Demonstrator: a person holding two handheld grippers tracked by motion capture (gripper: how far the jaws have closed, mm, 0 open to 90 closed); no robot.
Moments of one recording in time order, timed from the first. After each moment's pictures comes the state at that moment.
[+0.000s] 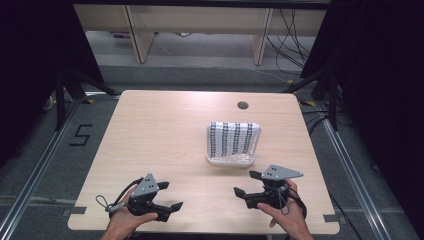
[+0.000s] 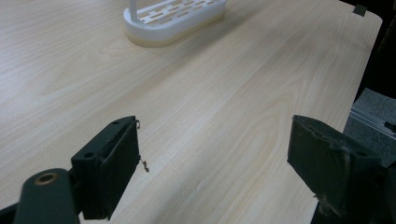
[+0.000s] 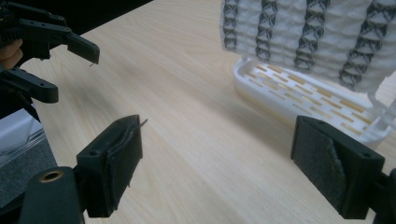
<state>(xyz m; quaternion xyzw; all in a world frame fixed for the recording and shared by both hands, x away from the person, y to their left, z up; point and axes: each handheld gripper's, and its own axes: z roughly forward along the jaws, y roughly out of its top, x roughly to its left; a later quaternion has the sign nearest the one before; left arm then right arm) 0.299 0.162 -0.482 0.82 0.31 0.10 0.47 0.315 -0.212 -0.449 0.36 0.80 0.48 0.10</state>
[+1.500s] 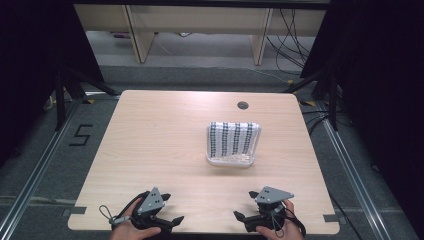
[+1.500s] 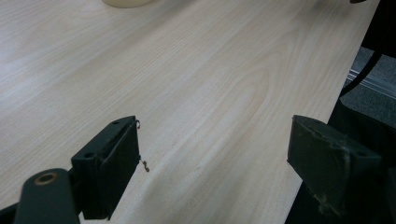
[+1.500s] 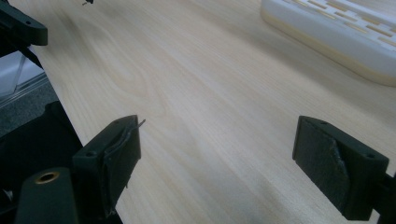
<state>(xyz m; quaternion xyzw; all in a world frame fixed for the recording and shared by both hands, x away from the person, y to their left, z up) 0.277 0.153 -0.502 0.85 0.29 0.11 0.44 0.282 -0.209 -0.490 0.33 0.84 0.42 0.10</state>
